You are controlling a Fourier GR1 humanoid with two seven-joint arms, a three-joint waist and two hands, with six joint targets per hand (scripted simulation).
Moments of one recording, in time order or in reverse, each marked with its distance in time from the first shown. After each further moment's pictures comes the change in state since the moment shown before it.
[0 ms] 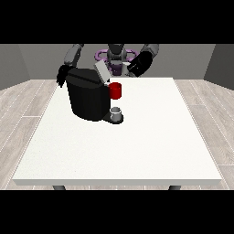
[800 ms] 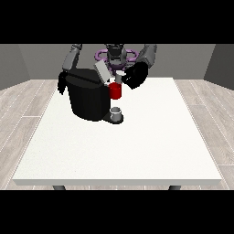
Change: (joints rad) left arm -0.215 0.105 0.127 0.095 0.049 0.047 0.039; right arm -0.110 -0.017 0.031 0.030 0.007 0.098 -0.098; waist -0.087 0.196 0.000
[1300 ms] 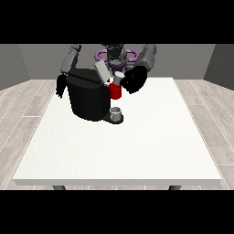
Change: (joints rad) left arm -0.075 0.057 0.016 0.041 0.009 -0.012 -0.009; right arm -0.072 -0.017 -0.009 0.035 0.002 0.008 0.001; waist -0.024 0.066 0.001
